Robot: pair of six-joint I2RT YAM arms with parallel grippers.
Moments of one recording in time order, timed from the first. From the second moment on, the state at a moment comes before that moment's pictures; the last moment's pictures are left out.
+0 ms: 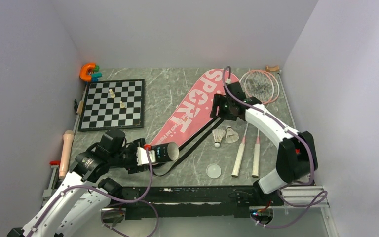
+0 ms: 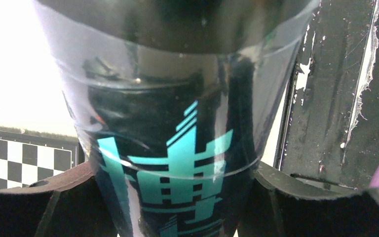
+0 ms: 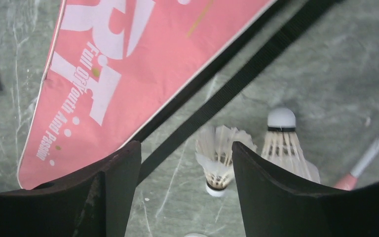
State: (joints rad) left arm -0.54 0.58 0.71 -0.91 0.45 0.82; right arm 0.39 1.49 1.11 -0.53 0.00 0.52
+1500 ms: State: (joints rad) left arm -0.54 0.58 0.71 -0.93 0.45 0.85; right arm 0.46 1.52 0.97 -0.55 -0.14 0.39
